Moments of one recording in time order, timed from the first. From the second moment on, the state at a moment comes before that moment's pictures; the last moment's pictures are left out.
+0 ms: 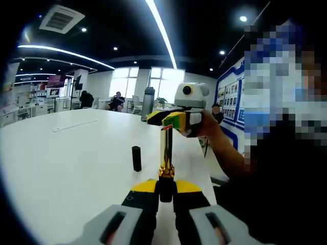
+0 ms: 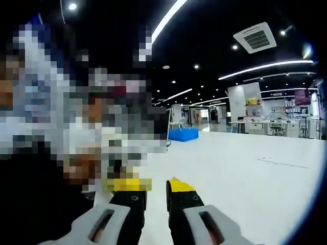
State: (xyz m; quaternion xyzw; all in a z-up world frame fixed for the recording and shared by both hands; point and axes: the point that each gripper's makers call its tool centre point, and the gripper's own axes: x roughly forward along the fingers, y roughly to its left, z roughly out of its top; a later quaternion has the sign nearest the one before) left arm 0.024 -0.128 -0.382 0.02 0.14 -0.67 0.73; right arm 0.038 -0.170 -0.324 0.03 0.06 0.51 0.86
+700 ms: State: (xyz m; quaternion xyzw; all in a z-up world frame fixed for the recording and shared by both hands) left arm 0.022 -0.123 -0.379 0.02 0.13 -0.67 0.73; right arm 0.018 -0.148 -0.322 0.01 0.07 0.54 0.84
